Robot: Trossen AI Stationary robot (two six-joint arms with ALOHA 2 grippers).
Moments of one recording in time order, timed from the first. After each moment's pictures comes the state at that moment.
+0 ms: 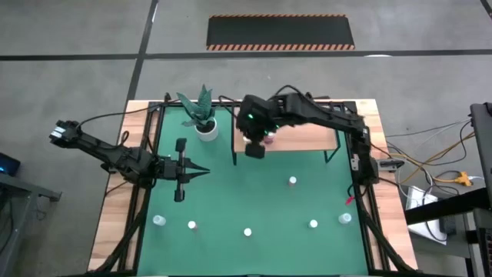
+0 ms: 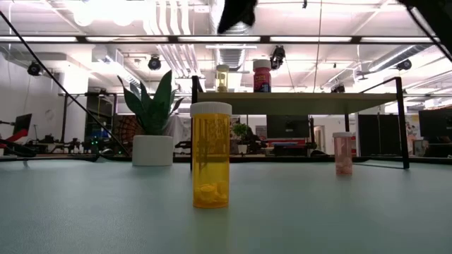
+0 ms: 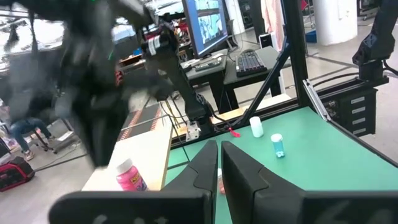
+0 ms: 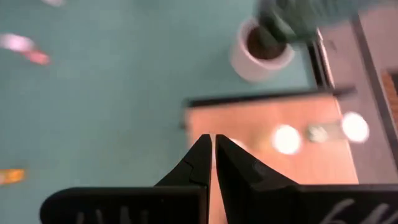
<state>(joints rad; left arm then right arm) -0.38 0.77 0.63 0.15 -0.37 0.30 -0.11 2.03 2.35 -1.28 0.03 -0.08</state>
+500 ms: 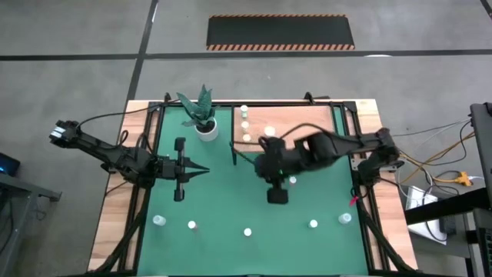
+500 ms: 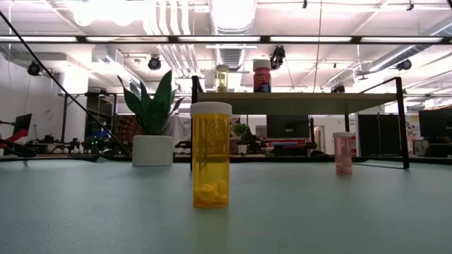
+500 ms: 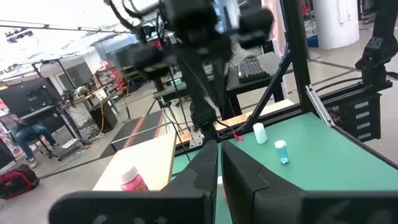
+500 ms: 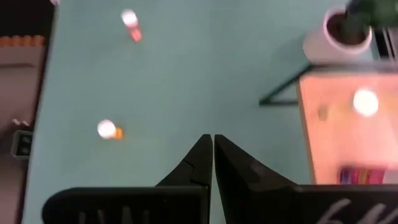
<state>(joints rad) -0.38 0.77 0.63 0.18 -0.37 0.33 0.23 1.82 2.10 -1.24 0.14 0.18</state>
